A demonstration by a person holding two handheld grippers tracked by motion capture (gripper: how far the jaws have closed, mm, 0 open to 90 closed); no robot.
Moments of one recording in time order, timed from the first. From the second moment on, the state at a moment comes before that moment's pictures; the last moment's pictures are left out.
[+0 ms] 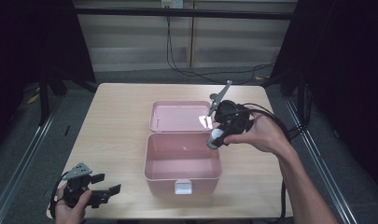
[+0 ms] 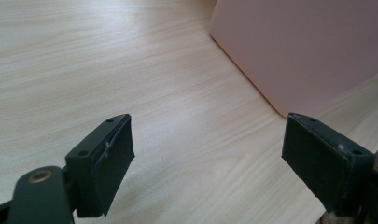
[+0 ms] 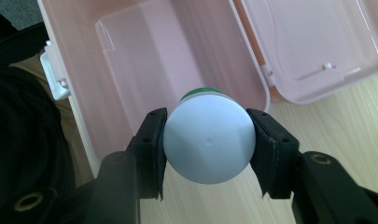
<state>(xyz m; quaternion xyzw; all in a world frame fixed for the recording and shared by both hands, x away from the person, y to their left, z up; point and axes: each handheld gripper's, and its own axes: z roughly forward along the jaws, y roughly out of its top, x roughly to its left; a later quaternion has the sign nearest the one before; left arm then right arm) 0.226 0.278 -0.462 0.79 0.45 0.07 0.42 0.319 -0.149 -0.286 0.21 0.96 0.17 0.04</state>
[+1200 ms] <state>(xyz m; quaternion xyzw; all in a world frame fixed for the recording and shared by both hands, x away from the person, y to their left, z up) 0.225 0.279 -0.461 0.79 0.45 0.07 0.42 0.332 -0.070 -0.319 0.14 0.98 0.16 0.00</state>
